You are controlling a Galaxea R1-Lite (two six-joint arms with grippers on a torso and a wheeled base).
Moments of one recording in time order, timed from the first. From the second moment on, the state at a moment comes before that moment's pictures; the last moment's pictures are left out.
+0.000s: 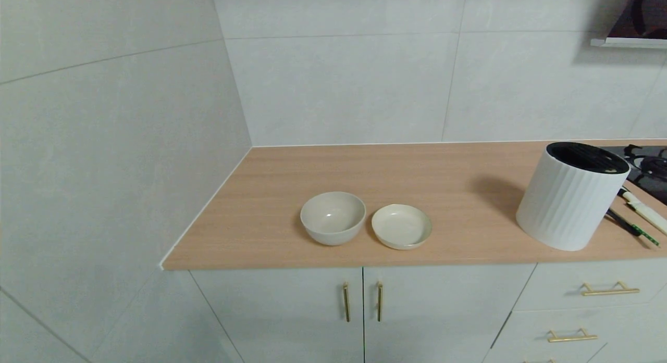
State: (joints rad) left arm 0.00 0.00 0.00 0.00 0.03 -0.01; right arm 0.00 0.00 0.00 0.00 0.02 0.00
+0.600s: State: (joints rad) left arm 0.00 0.00 0.00 0.00 0.03 -0.01; right arm 0.00 0.00 0.00 0.00 0.02 0.00
